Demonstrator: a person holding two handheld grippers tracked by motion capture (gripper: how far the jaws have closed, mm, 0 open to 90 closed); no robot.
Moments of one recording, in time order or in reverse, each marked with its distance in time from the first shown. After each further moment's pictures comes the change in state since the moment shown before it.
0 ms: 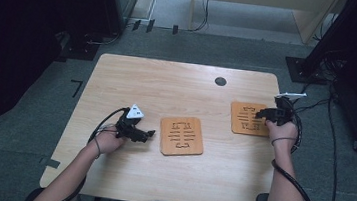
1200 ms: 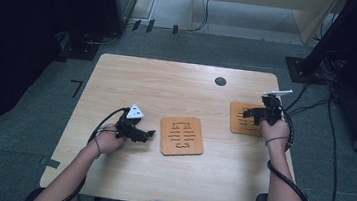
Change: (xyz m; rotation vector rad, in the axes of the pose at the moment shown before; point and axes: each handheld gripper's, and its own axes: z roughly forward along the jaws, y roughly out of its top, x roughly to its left) left arm 0.000 0.000 0.000 0.000 -0.001 0.000; right arm 0.040 -0.006 0.006 0.023 0.060 -0.150
